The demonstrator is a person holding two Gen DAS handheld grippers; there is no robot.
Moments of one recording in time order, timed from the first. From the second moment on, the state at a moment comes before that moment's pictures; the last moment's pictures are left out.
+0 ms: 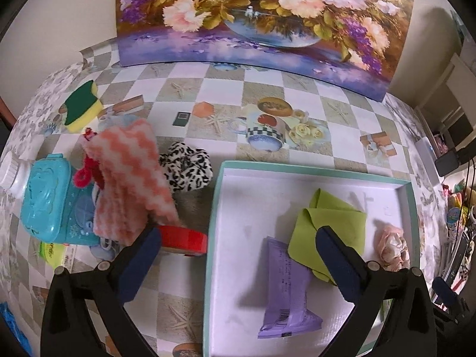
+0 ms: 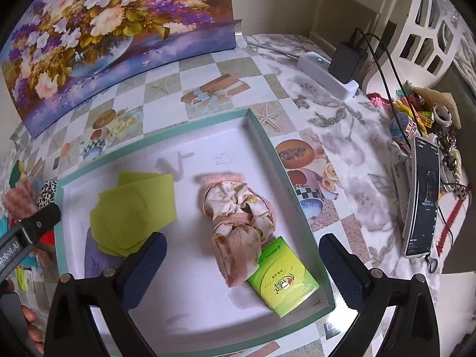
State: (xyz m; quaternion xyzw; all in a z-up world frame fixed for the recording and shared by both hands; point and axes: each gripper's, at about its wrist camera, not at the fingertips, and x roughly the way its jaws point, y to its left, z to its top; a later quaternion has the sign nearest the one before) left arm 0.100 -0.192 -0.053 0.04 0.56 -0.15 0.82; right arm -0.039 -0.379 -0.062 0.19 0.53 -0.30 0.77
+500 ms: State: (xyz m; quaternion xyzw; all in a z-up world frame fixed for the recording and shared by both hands) left arm 0.105 -0.170 -0.036 0.08 0.54 -0.11 0.83; right arm -0.040 -0.361 -0.058 0.19 0.54 -0.29 0.77
